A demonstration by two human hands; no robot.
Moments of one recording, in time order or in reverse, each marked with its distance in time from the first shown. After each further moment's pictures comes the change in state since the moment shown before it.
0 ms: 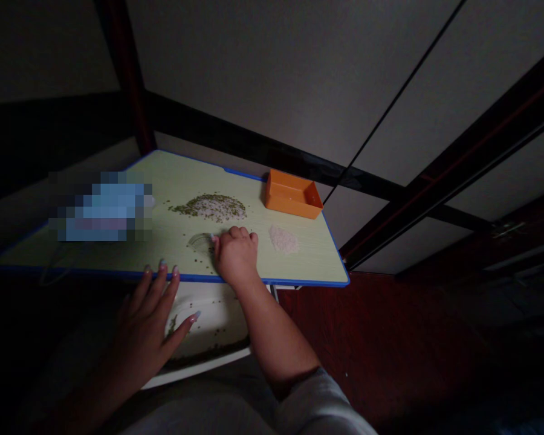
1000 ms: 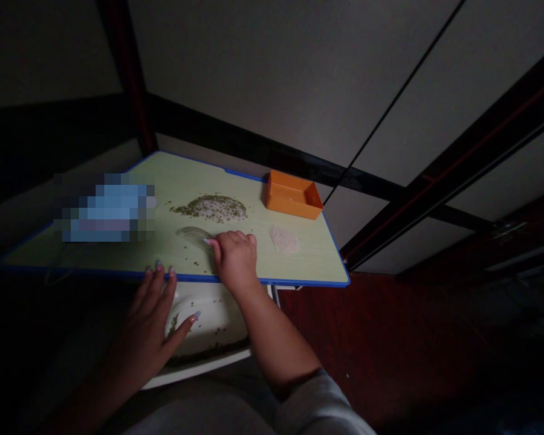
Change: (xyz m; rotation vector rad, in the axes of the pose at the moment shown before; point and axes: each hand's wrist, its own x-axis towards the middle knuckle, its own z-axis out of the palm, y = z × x) left_hand -0.002 -0.010 0.010 -0.084 0.112 0.113; right_hand -0.009 0.001 -0.001 0.172 0.196 -0.098
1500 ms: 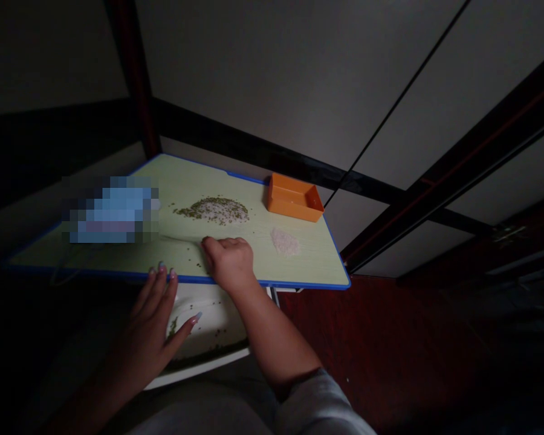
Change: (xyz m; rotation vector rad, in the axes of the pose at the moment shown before) left_hand 0.000 -0.001 -0.001 0.004 0.018 0.005; right_hand 0.005 -0.007 0.003 -0.093 -0.129 -0.115
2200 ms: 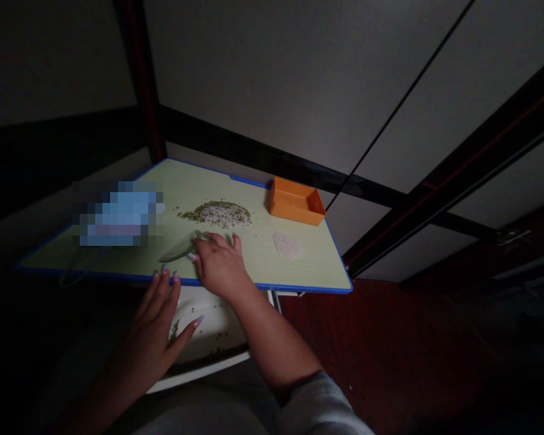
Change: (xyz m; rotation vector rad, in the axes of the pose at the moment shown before) left_hand -0.001 -0.002 0.002 0.004 -0.005 -0.003; right_hand 0.007 -0.019 -0.007 0.237 -0.218 -0.032
